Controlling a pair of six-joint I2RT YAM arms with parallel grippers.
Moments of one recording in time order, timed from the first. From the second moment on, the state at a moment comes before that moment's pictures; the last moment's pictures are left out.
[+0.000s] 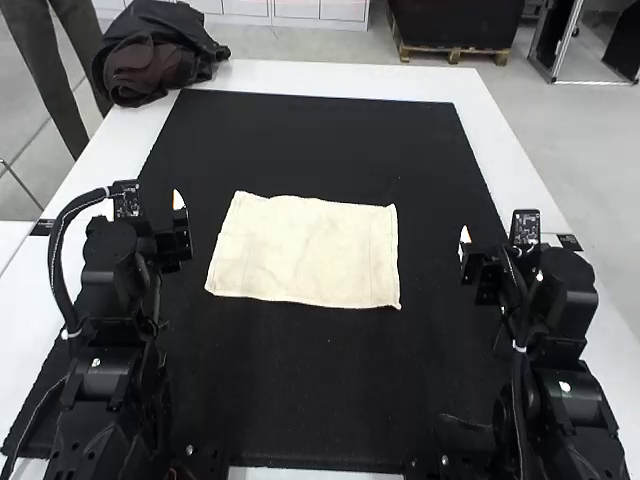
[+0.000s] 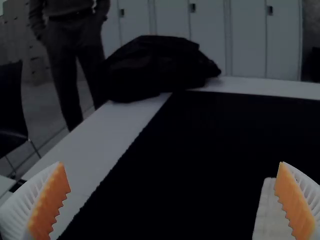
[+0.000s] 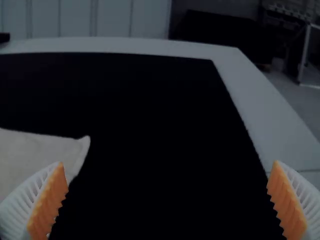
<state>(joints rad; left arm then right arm) 0.06 0.01 0.01 0.04 -0.26 0.06 0.01 0.01 0.01 -0.09 0.00 -0.10</state>
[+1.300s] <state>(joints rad) 0.06 0.24 0.28 0.33 -0.26 0.29 -0.10 0.38 0.36 0.17 -0.08 -0.11</state>
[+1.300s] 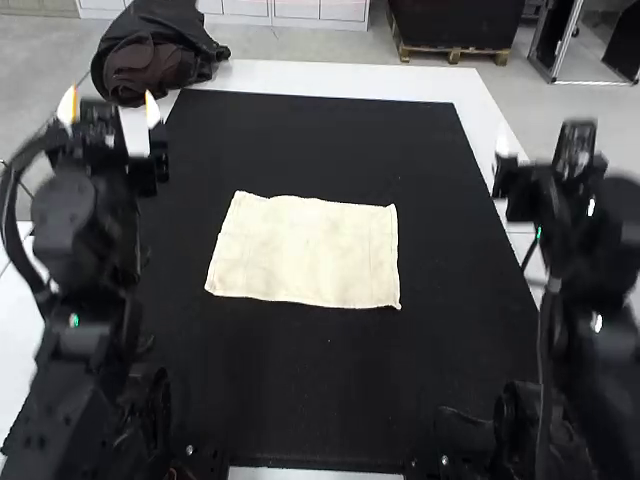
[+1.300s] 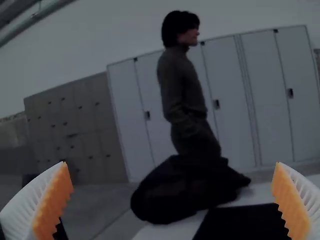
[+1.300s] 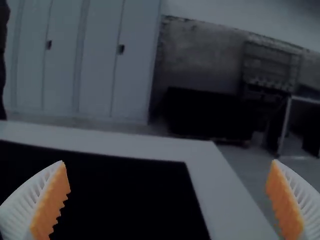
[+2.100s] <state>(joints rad) 0.08 0.93 0.42 0.38 -0.16 0.35 -0.10 1.24 0.52 0.27 -0.03 0.09</state>
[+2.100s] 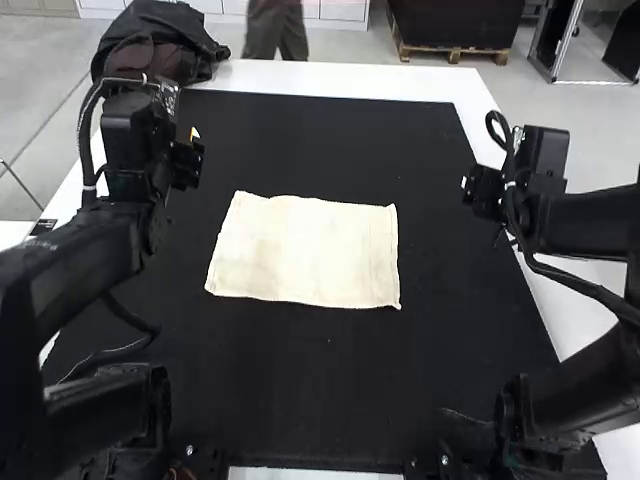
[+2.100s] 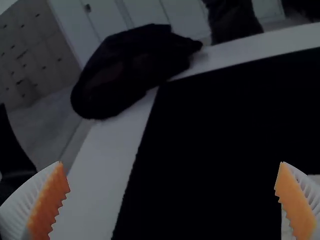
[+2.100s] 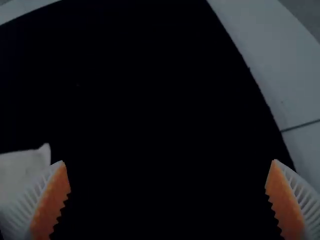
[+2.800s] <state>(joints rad) 0.09 1.44 0.49 0.29 0.10 0.07 0.09 1.37 0.52 0.25 -0.07 0.07</state>
